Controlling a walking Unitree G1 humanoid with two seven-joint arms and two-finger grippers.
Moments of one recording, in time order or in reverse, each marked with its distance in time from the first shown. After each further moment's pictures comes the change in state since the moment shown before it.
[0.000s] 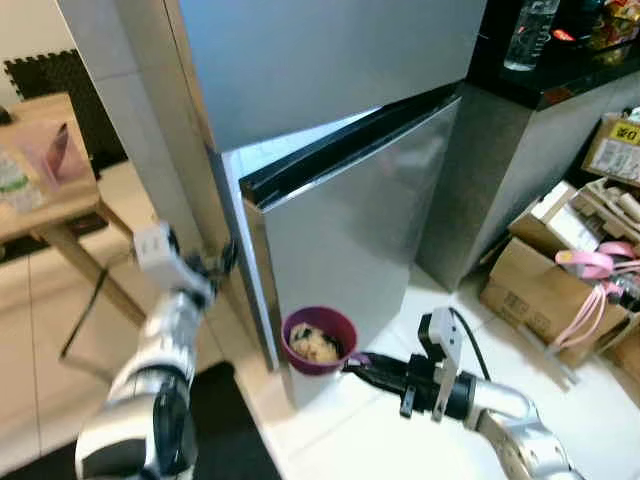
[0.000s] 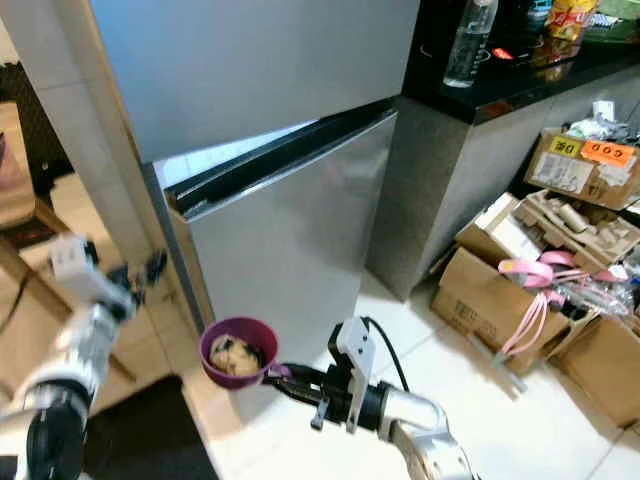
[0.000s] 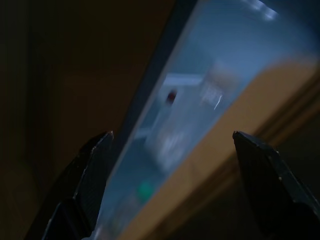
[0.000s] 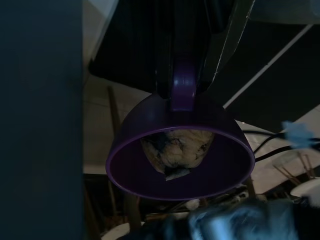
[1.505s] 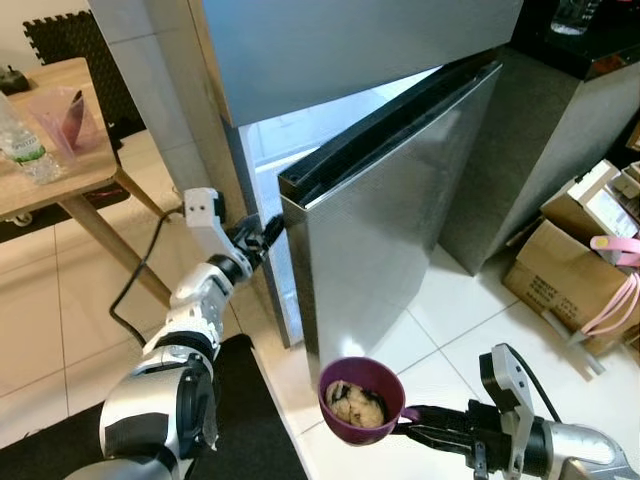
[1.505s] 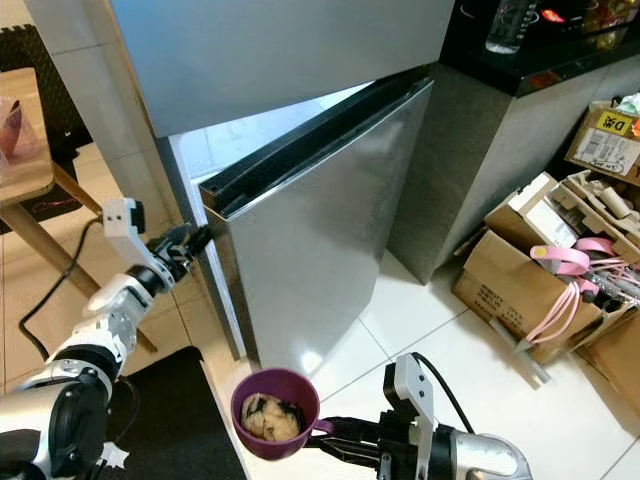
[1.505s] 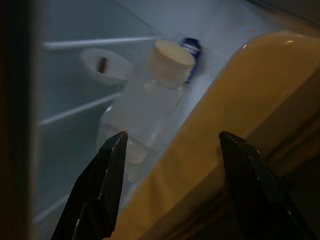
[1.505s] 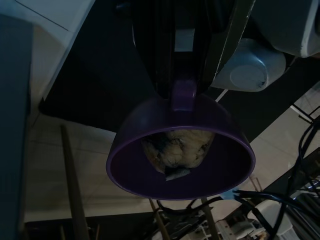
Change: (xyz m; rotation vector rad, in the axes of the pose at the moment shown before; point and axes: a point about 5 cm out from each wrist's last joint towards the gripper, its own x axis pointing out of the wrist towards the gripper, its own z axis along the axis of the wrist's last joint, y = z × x) left arm 0.004 -0.051 -0.032 0.007 0.185 -0.397; right arm -0.079 0.028 0.002 0.088 0.129 0.077
